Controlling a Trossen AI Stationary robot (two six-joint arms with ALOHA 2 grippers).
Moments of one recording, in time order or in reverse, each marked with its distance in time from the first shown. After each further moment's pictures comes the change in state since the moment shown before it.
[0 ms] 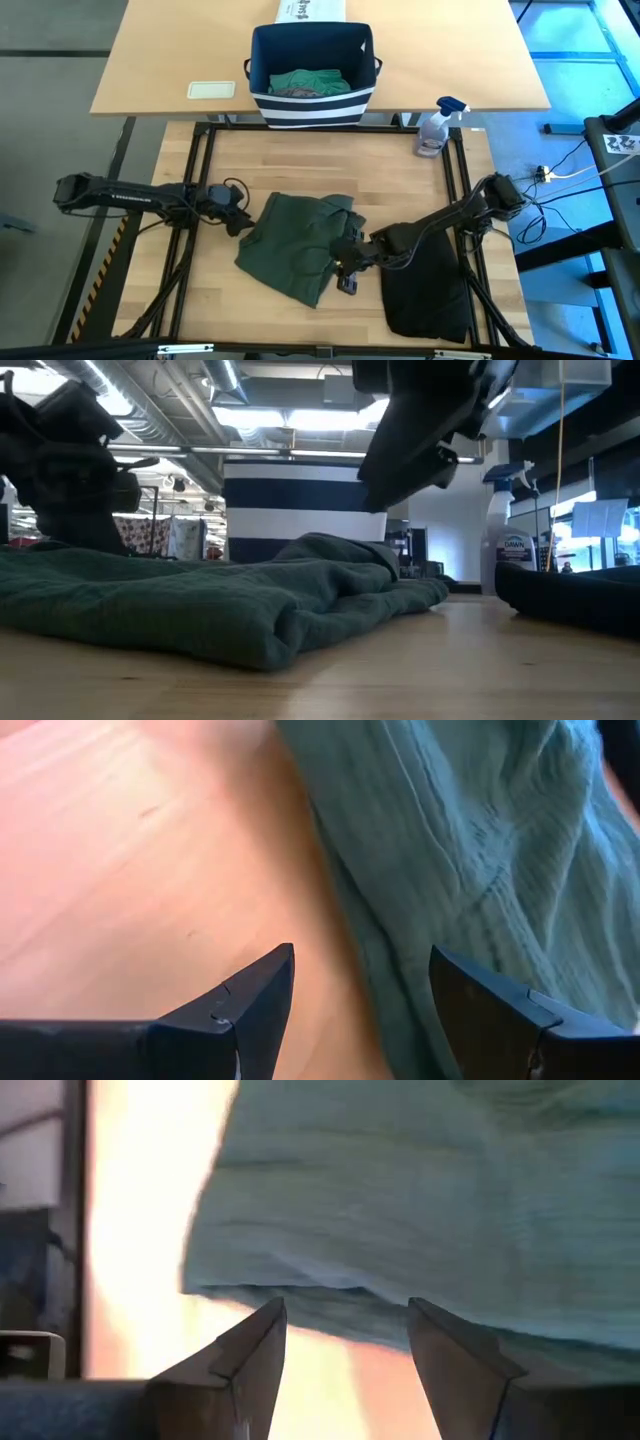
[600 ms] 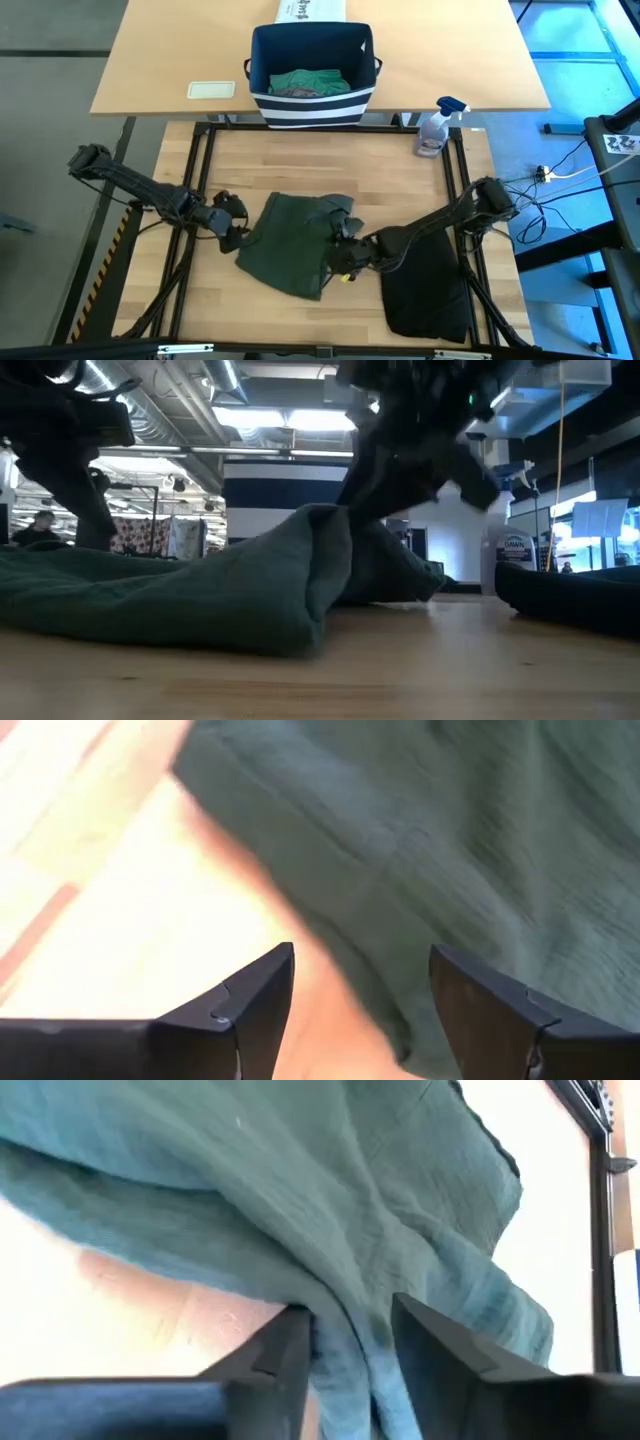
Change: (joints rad) left arm -0.443 0.171 0.334 -0.387 -0.417 0.056; right arm -0.011 0.069 0.000 0.029 0.364 -0.873
